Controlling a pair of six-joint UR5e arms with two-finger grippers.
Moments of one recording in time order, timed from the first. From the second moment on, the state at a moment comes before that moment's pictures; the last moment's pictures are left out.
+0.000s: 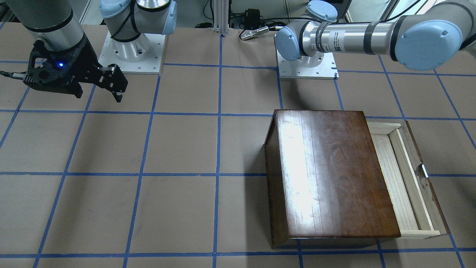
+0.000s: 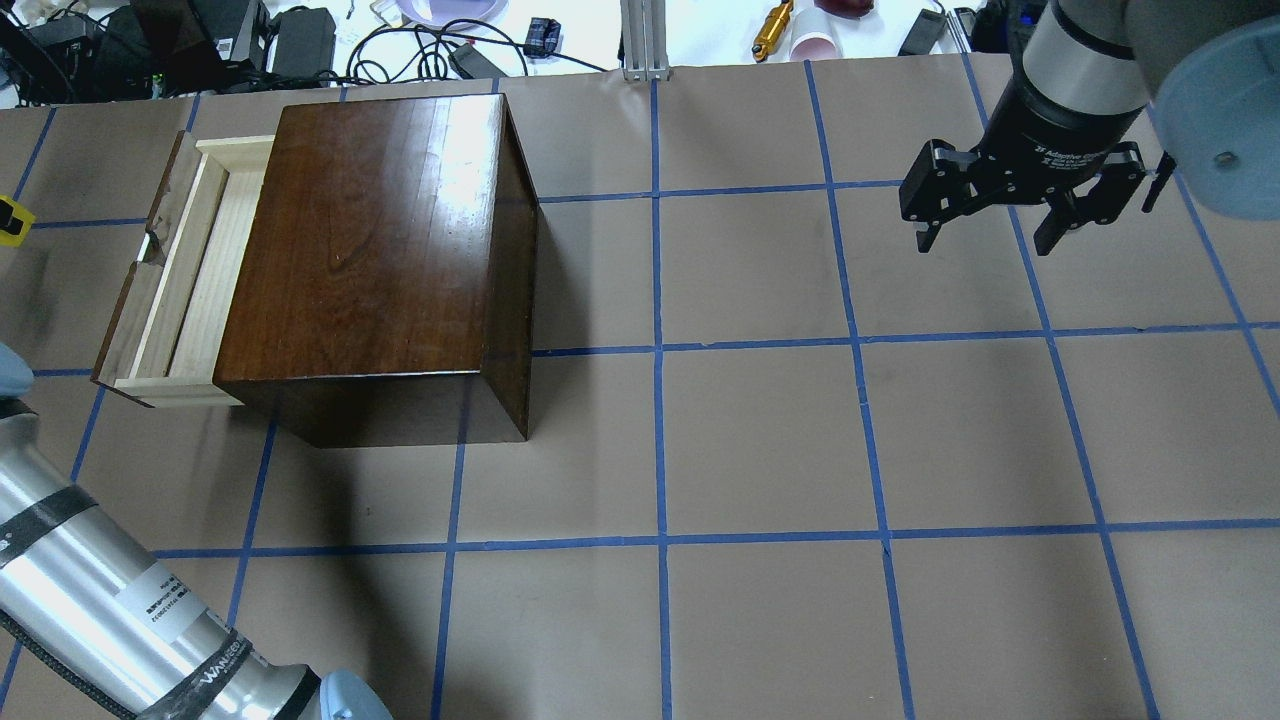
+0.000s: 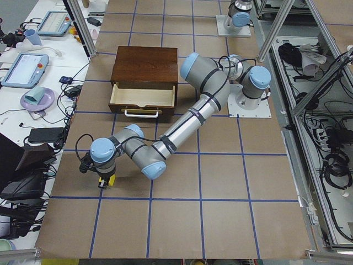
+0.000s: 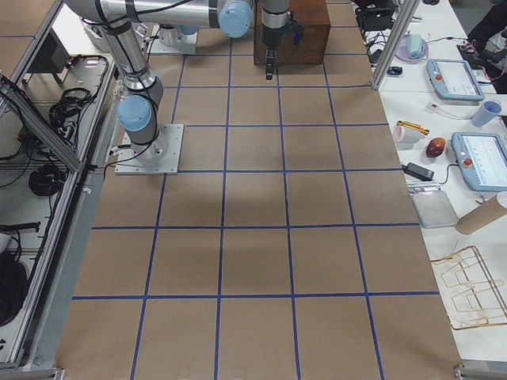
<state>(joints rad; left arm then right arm) -0.80 -2.54 -0.74 -1.30 1.49 0.93 1.52 -1.59 1.63 -1.60 -1.59 0.04</state>
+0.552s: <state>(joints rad) -0.85 -2.31 -0.76 -1.69 1.50 0.81 1.52 -1.59 1.63 -1.60 -1.59 0.04</state>
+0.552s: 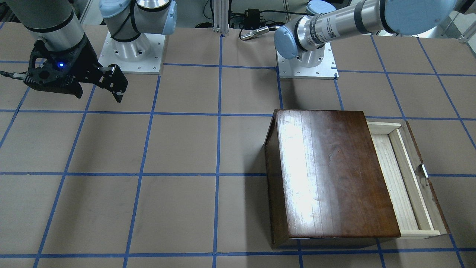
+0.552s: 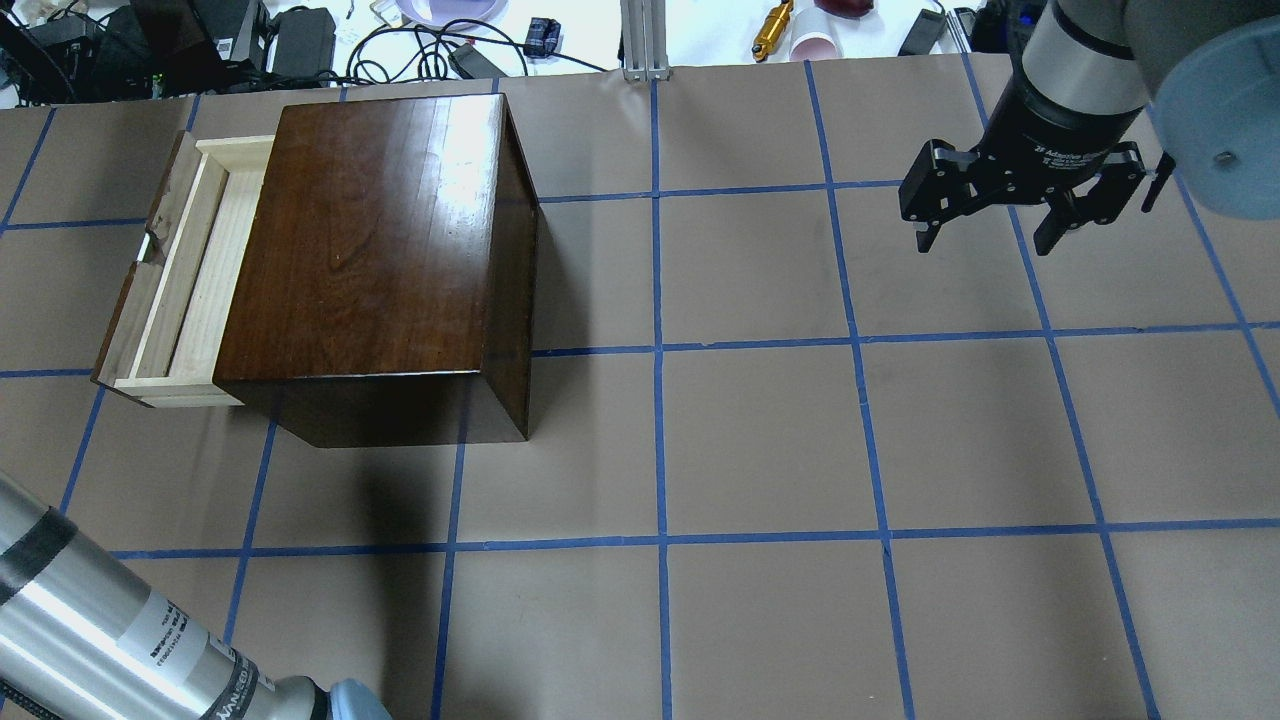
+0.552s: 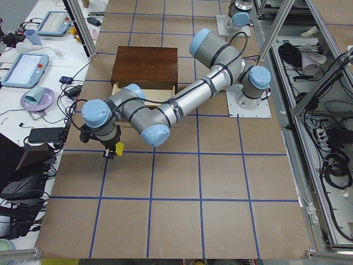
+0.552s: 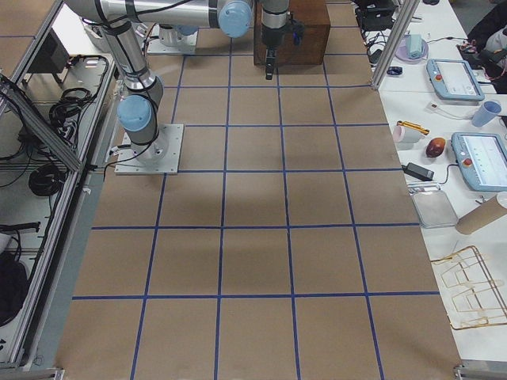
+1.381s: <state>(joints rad) -1.08 -2.06 -1.06 -1.70 1.50 0.41 1.52 -1.59 1.63 -1.60 -1.58 0.04</state>
